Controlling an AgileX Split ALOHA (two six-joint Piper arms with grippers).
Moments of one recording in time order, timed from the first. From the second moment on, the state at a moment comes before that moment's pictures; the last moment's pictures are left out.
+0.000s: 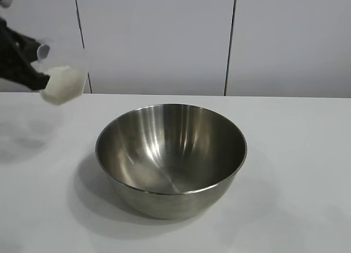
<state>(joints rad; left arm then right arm) -0.31 1.49 -0.74 0.22 -0.36 0.43 -0.08 -0.02 -0.47 0.03 1.08 -0.02</state>
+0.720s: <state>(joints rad) -0.73 1.73 -1.07 0.23 0.05 1.19 -0.08 -0.02 -0.47 0.03 1.08 -0.02</state>
